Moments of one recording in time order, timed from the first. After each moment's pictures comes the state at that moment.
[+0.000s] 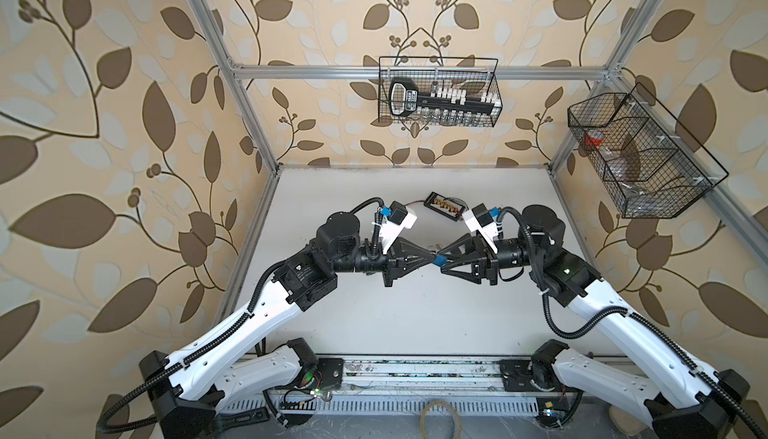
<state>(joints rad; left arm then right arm) -0.76 0.96 1.00 -0.21 0.67 -0.32 0.54 0.95 0.91 -0.14 -1.02 0.20</state>
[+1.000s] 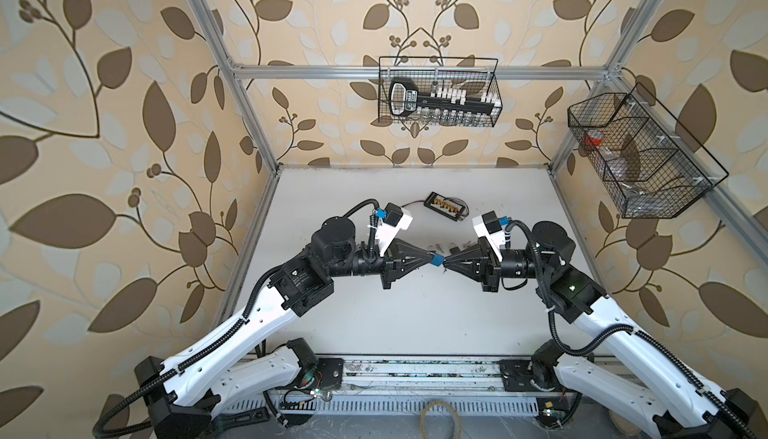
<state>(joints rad) -0.77 0.93 0.98 -0.20 0.62 -0.34 0.54 0.84 0.77 -0.04 -0.88 0.27</state>
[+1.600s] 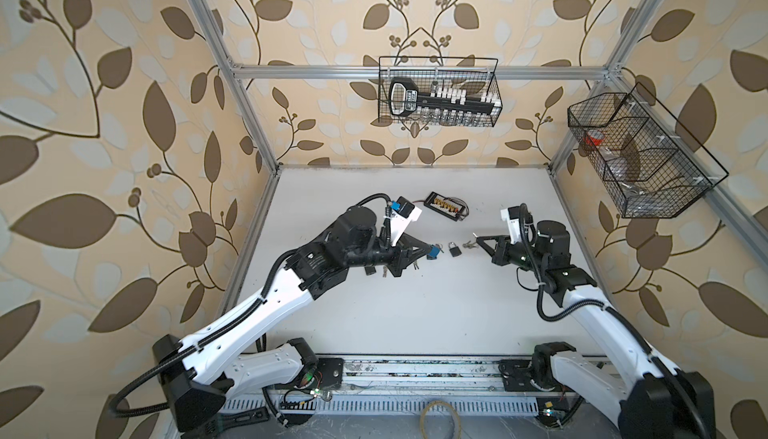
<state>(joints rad) -0.77 1.14 1.11 -0.42 0.44 -0.29 0.02 1.07 0.59 -0.10 -0.62 0.30</state>
